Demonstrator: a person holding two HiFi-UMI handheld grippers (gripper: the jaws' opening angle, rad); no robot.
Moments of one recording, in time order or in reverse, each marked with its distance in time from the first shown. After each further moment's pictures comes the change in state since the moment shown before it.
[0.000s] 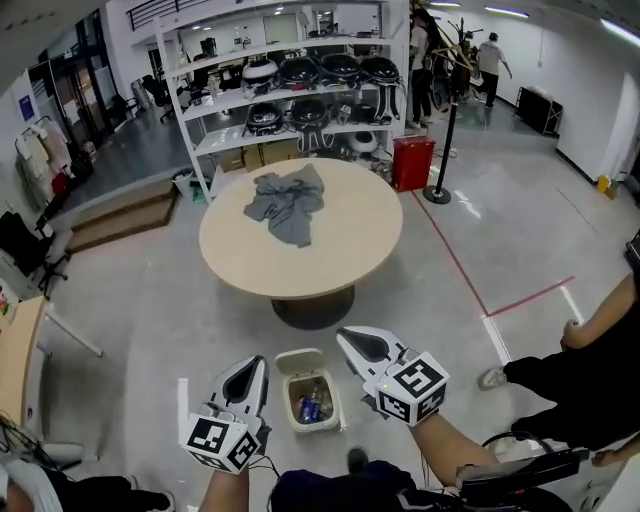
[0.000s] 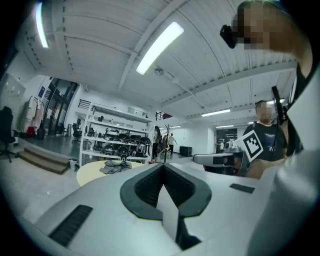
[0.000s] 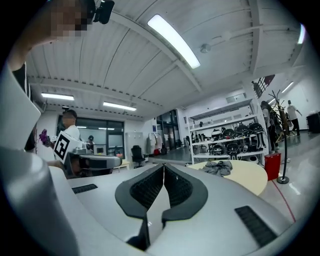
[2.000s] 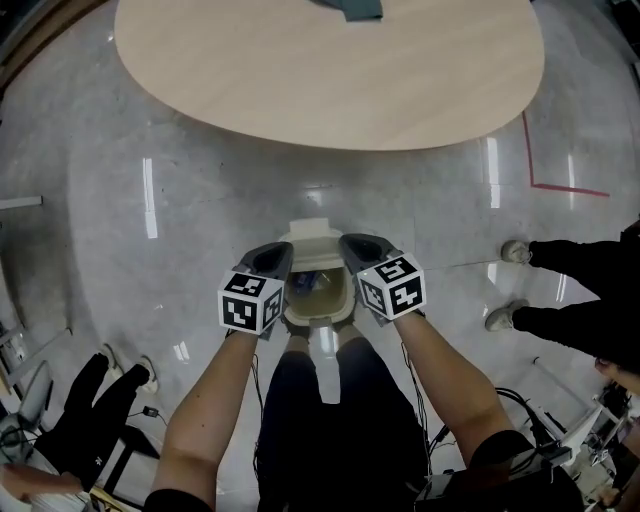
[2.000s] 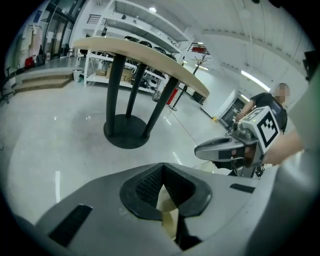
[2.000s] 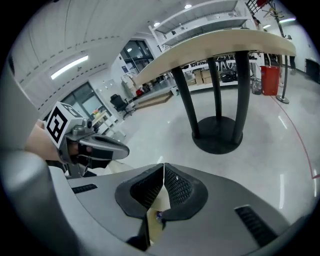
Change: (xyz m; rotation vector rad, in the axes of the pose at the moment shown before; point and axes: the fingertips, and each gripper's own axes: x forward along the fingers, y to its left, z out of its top) left arm 0.175 0.196 -0.489 -0.368 0.821 -0.030; right arm 0.198 -0.127 -0.505 0.368 0.787 -0.051
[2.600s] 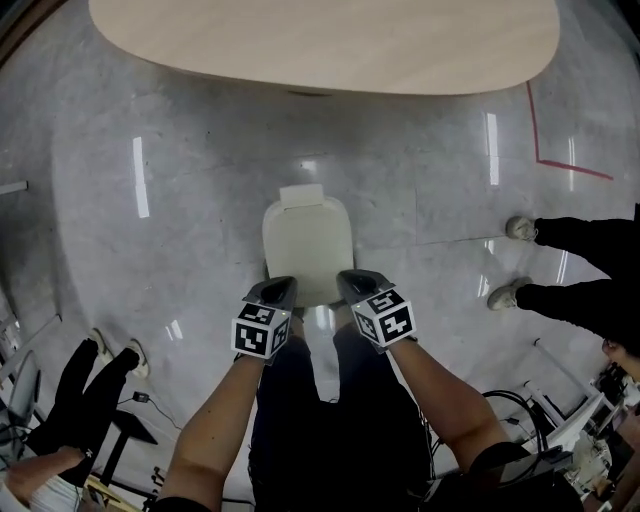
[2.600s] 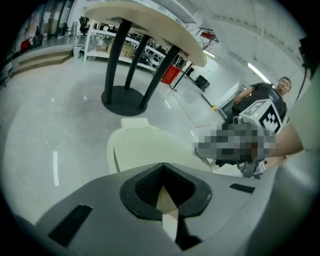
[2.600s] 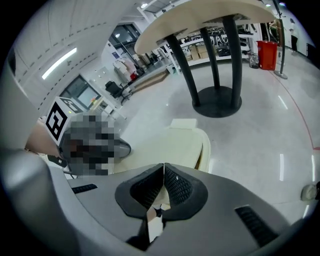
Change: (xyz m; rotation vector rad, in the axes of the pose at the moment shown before) left arm 0.011 -0.039 -0.171 -0.074 0.197 -0.042; right arm -0.007 0.033 -0.176 0.088 0.206 0.020
